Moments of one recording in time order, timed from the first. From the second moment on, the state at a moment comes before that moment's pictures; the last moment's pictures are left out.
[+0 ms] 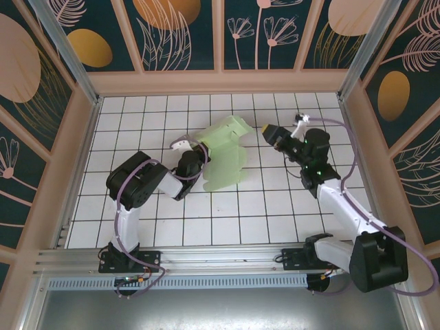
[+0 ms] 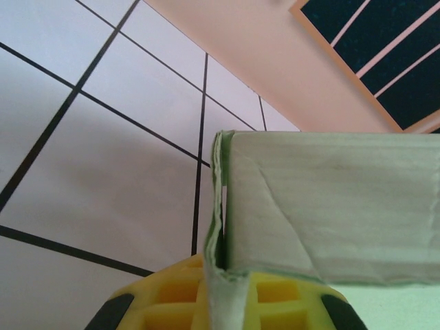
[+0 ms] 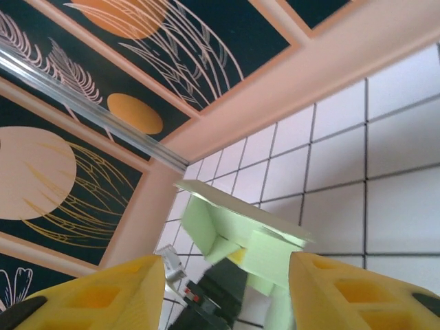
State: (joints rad) left arm -0.63 2.04 0.75 1.05 -0.38 -0.88; right arm 0.29 1.13 0.73 0.25 -0.39 0.75
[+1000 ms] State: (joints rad) left arm -0.63 2.04 0.74 1.04 -0.46 -0.88; right arm 0.70 1.81 1.57 -0.37 0.10 0.46
